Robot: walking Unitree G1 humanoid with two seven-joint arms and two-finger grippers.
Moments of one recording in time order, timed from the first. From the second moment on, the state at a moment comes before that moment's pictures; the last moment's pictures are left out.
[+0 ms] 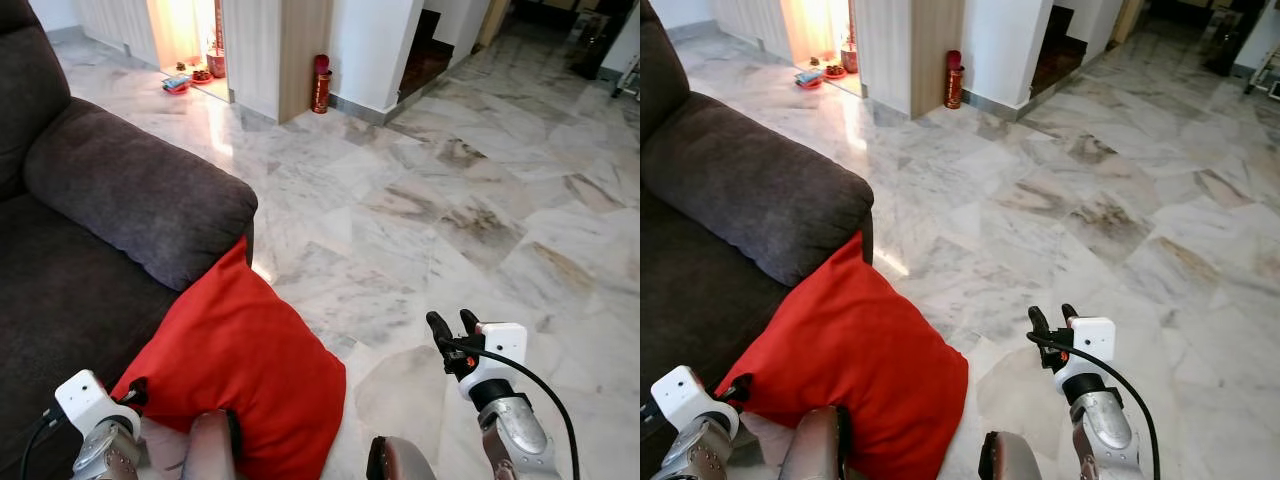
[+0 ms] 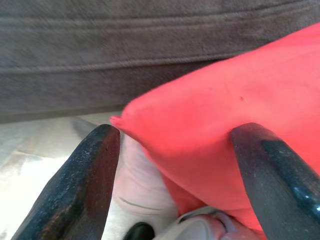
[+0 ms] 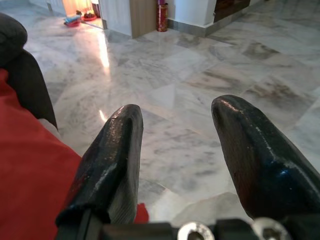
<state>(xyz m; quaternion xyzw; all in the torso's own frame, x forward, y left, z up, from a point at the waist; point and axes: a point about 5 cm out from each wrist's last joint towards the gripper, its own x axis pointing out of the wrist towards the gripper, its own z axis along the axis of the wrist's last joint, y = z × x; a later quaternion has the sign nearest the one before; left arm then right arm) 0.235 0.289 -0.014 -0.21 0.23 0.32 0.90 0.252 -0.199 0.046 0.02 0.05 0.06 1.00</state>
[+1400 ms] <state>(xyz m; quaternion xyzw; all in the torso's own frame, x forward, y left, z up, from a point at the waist) 0.245 0.305 -0.005 -0.07 0.26 0.33 0.91 0.220 -0.219 0.075 -0.01 0.08 0.08 0.99</state>
